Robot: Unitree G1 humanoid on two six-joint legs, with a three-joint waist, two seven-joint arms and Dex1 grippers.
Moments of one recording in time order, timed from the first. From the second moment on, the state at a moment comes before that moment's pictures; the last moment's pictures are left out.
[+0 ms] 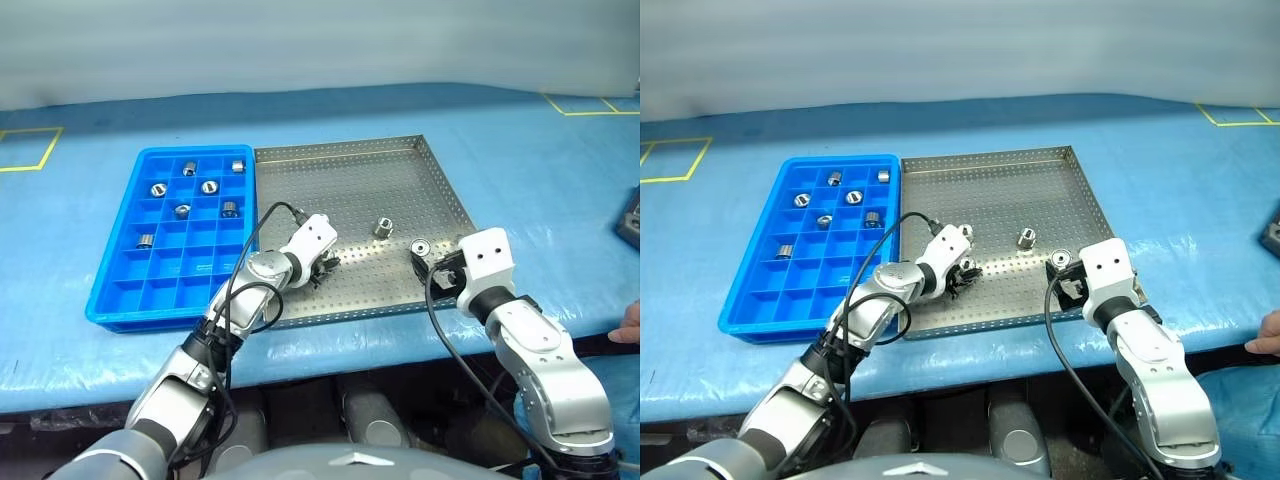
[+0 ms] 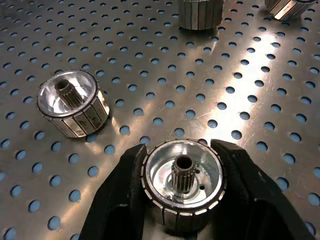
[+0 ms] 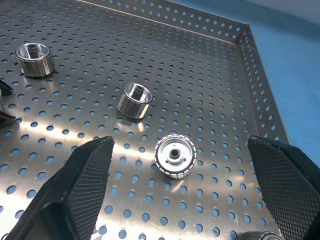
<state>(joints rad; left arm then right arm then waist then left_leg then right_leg) -0.48 0.17 -0.36 0.07 -0.06 0.69 -0.44 0.09 -0.42 -0.09 -0.66 0.17 0.75 0.21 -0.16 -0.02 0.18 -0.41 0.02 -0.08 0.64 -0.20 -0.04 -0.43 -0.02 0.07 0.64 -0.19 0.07</state>
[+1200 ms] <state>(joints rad) 0.05 0.46 0.34 -0.83 -0.23 1.25 -0.17 -0.13 -0.46 0.15 -0.49 0.31 0.55 0.61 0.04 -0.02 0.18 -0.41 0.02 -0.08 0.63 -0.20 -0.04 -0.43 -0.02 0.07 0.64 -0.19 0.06</state>
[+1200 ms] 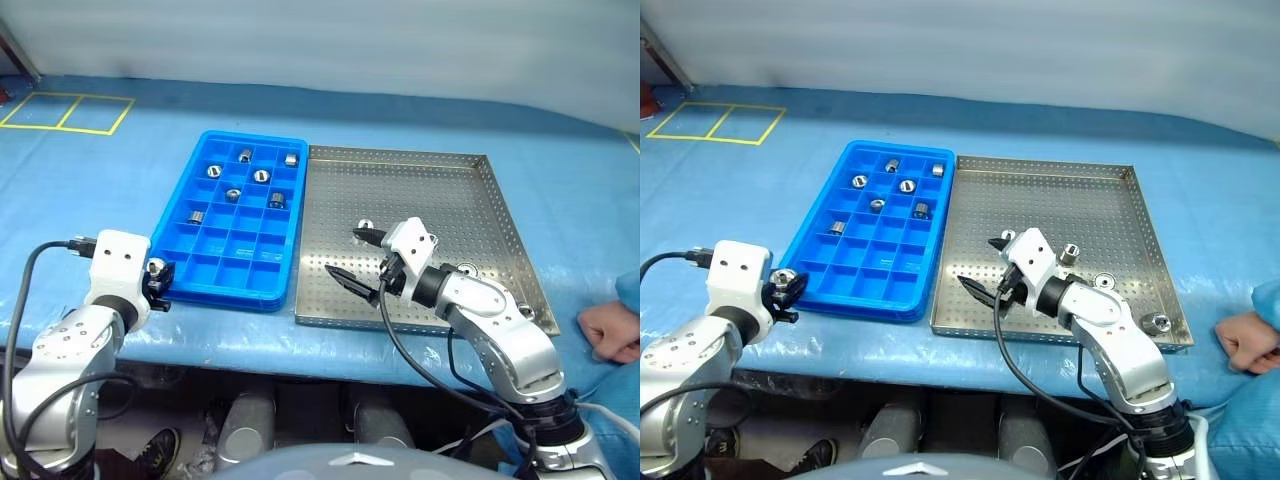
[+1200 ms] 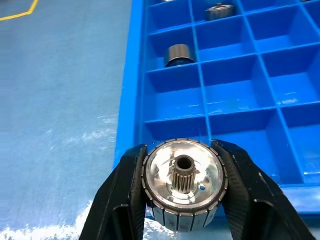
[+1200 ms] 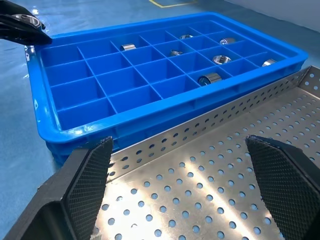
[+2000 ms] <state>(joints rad) -0.33 0.24 0.07 -0.59 -0.34 1.00 -0.29 -0.05 -0.53 0.09 -0.56 0.25 0.62 0.52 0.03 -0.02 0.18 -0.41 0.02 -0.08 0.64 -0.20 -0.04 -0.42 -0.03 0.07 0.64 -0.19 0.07</state>
